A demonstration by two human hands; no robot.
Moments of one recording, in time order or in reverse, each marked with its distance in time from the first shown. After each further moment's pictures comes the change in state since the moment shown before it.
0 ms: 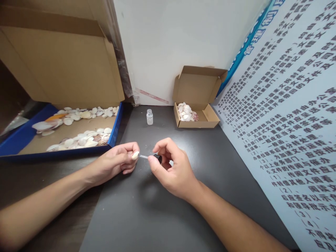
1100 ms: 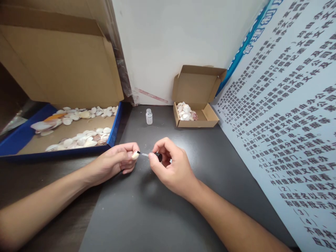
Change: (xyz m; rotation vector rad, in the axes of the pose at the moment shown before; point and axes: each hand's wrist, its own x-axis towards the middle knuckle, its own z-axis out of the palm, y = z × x) left_hand -0.001 0.004 0.002 -0.039 0.018 -0.055; right_hand 0.002 0.001 -0.001 -0.046 0.007 0.071
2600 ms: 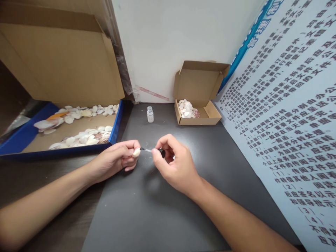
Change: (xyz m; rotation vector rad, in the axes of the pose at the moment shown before) left_hand 0.001 0.002 0.001 -0.034 0.039 -0.021; right_hand 0.000 0.001 -0.001 -0.076 0.052 -0.025
